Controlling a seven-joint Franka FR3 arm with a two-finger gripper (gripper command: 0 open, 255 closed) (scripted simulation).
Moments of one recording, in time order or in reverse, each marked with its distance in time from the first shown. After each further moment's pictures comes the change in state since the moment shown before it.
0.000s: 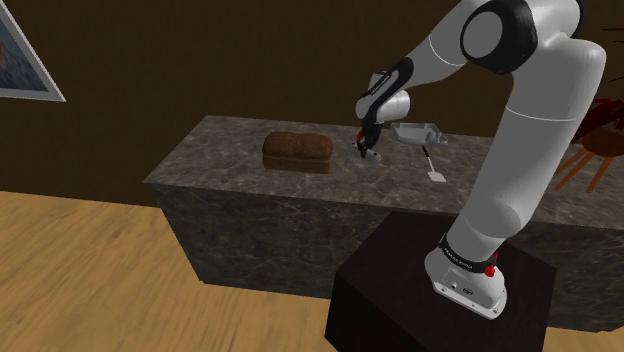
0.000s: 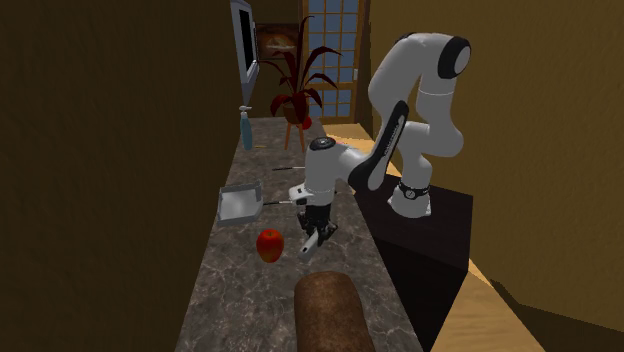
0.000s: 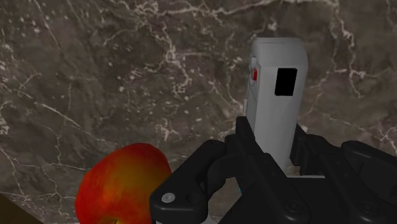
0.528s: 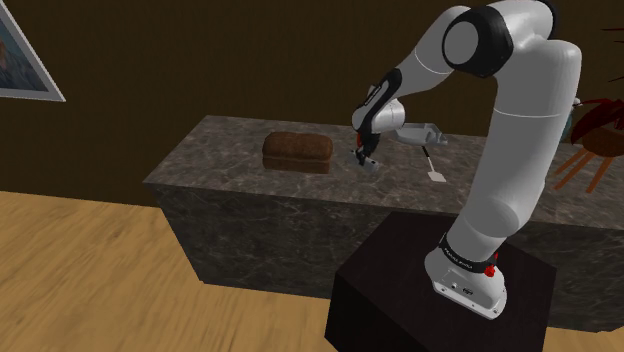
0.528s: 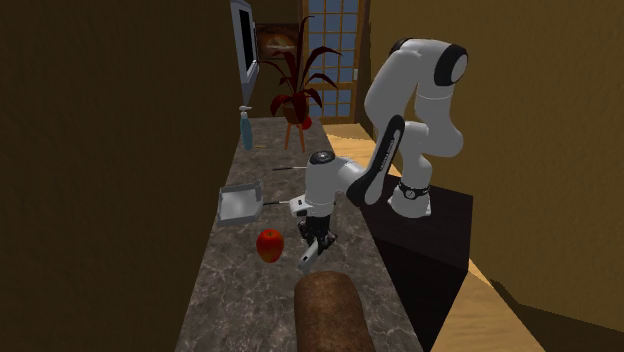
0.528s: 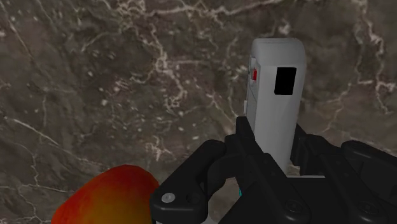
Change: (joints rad) arm -0.024 0.100 0.036 -0.003 0.079 0.095 -0.056
